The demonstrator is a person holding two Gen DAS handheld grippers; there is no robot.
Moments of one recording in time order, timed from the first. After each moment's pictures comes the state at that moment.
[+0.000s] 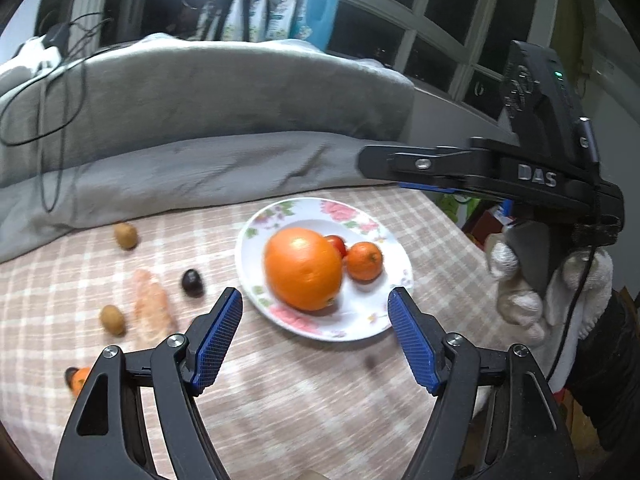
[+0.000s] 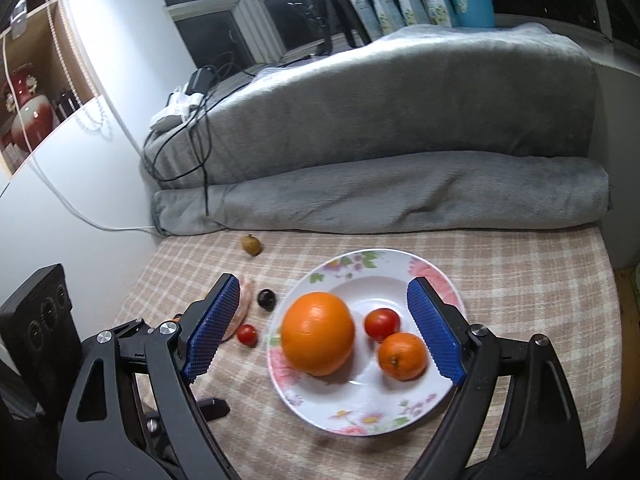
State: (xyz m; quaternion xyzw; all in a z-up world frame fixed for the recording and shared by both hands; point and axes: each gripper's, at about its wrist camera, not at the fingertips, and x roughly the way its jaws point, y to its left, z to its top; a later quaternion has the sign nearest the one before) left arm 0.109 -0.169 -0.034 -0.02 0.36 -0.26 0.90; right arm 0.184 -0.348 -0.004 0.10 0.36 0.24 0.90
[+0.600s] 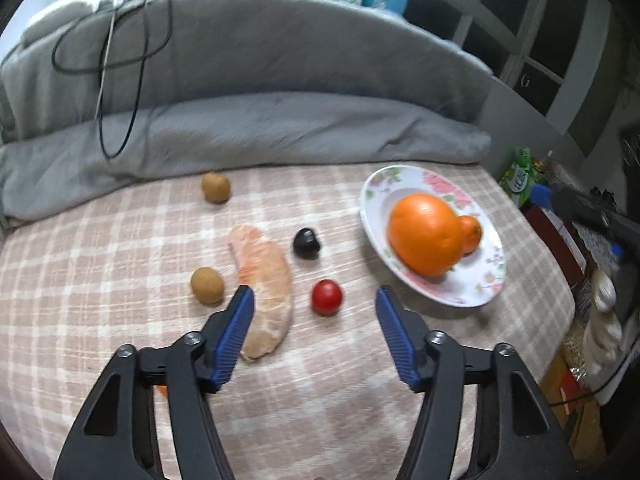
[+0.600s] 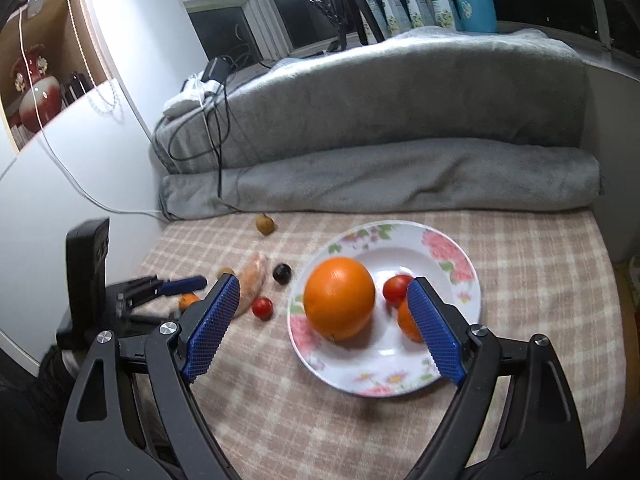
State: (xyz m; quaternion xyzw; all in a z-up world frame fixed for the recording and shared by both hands) left arm 0.147 -0.104 -0.065 -0.02 0.43 -0.19 0.88; right arm 0.138 -0.343 -0.013 0.08 0.35 0.22 0.91
